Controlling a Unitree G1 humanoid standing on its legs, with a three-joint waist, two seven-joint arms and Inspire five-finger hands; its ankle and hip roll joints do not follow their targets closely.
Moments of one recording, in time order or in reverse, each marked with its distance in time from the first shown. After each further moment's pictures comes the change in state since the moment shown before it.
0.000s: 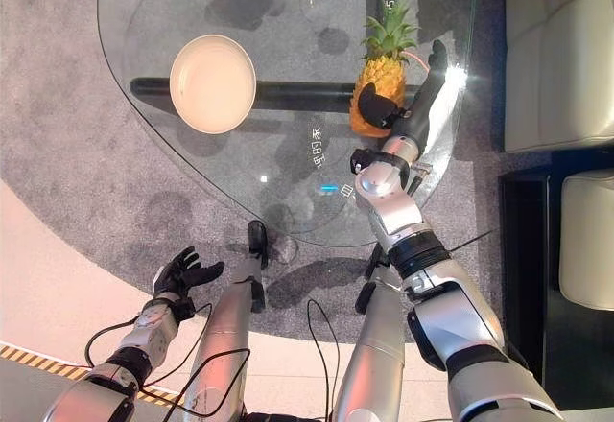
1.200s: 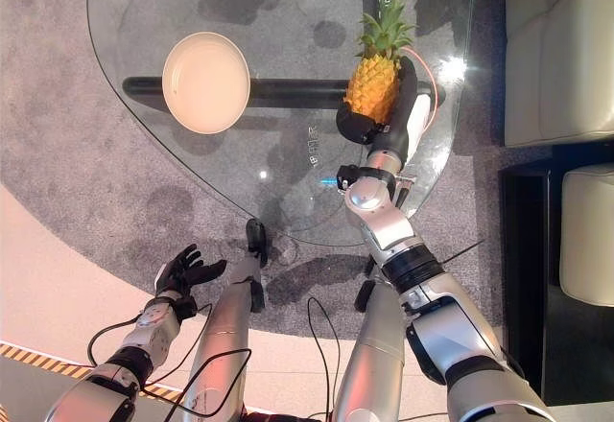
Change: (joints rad) left arm 0.001 -0.002 0.000 -0.018 0.000 -0.002 0.005; right arm 0.077 0.018 0.036 -0.114 0.010 0.040 0.051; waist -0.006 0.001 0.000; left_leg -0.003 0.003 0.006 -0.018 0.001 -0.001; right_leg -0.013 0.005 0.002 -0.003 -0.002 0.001
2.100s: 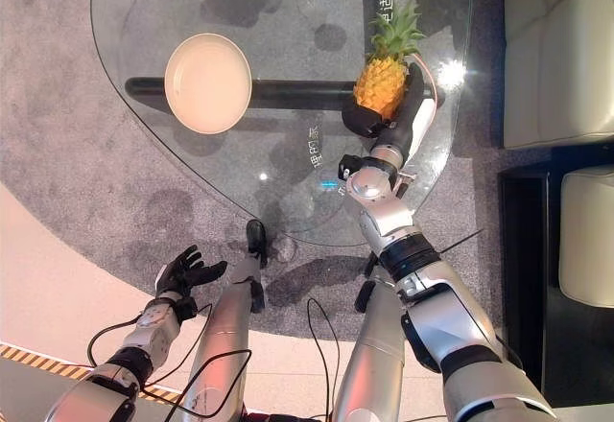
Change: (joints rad) left arm 0.000 0.001 -0.024 0.011 0.000 -0.001 -0.003; right arm -0.080 0.017 -0.003 0.132 0.146 -0.032 -0.036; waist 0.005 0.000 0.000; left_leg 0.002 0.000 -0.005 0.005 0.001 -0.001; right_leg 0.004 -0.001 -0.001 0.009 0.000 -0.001
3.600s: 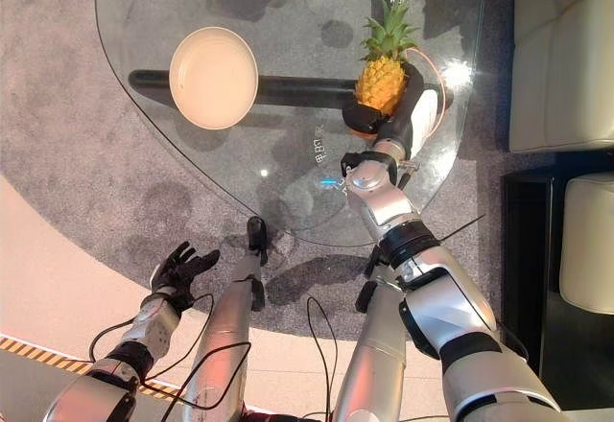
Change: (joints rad) left arm -0.031 0.005 0.072 -0.008 -0.239 -0.010 -0.003; right arm -0.077 -0.015 0.055 0.119 -0.142 0.088 0.007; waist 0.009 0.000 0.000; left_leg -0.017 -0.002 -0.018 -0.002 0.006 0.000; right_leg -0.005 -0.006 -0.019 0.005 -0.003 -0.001
